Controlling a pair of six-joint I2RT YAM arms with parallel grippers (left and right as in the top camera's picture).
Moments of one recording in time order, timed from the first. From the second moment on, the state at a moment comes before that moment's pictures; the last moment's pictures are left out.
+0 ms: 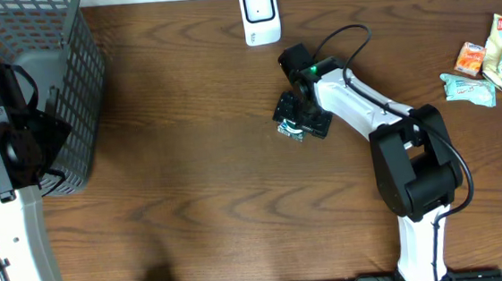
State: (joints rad) left arm 0.25 1.33 1.71 -1.52 -0.35 -0.78; right arm 0.42 2.13 1.53 -0.85 -0.07 0.88
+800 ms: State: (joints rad) left arm 0.25 1.33 1.71 -1.52 -0.35 -0.78; right arm 0.38 2.13 1.60 -0.96 -0.35 0.77
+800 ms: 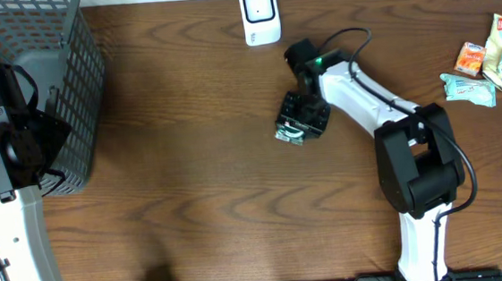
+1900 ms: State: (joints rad) left arm 0.25 1.33 1.71 -1.52 -0.35 -0.78; right arm 0.24 2.13 1.63 -0.93 -1.38 0.69
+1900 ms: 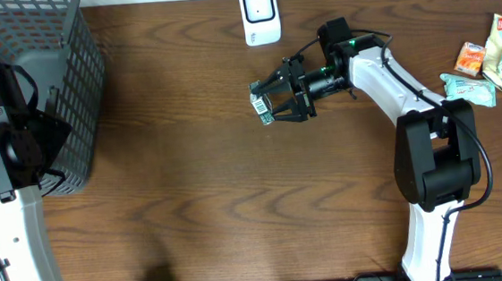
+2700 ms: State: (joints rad) left arm 0.25 1.33 1.71 -1.52 -0.35 -0.78; right arm 0.25 2.13 1.63 -0.78 -1.23 0.75
